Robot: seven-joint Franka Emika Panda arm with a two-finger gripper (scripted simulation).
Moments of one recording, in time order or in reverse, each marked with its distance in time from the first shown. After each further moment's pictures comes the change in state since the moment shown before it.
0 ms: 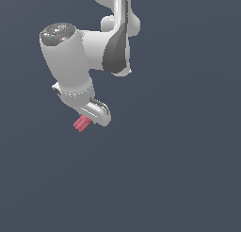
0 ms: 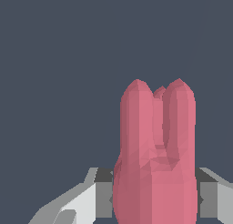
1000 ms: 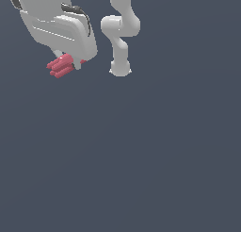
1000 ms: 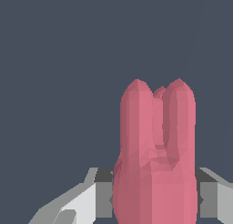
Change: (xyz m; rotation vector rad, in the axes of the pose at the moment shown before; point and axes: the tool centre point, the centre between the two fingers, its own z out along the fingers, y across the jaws) arm -0.033 0.048 -0.192 -0.001 0.002 0.001
